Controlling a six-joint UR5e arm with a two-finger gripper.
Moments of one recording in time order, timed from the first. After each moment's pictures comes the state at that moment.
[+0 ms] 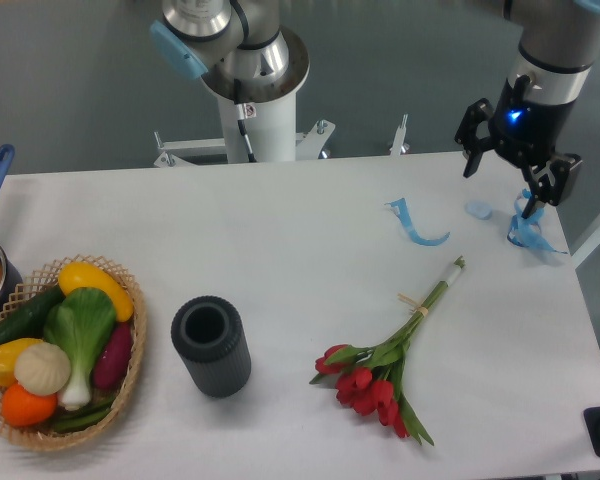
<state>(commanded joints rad) 2.84 -1.80 -1.38 -1.40 1.40 1.70</state>
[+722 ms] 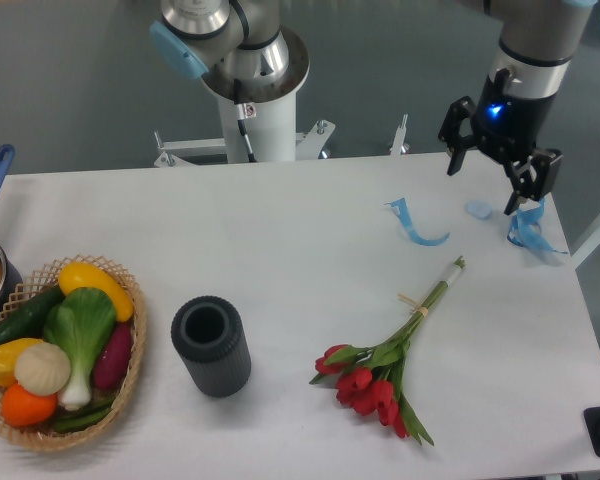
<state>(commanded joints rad) 2.85 -1.73 -1.52 -1.32 1.37 1.70</state>
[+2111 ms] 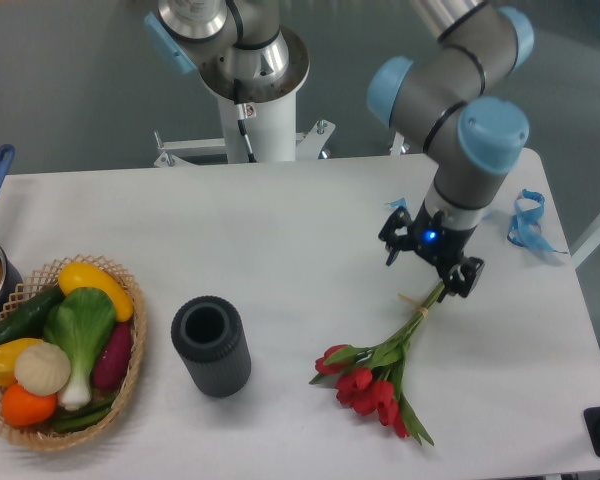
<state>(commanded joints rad) 2.70 -2.02 -1.62 -1.08 1.37 1.41</state>
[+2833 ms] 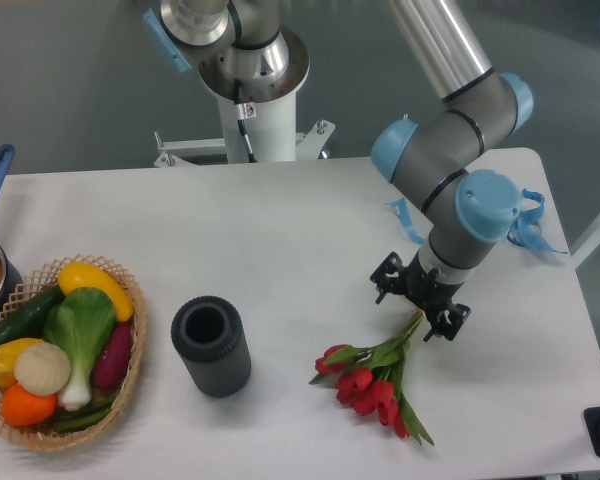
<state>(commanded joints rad) 2.65 -2.14 -1.56 -0.98 1.35 1.32</state>
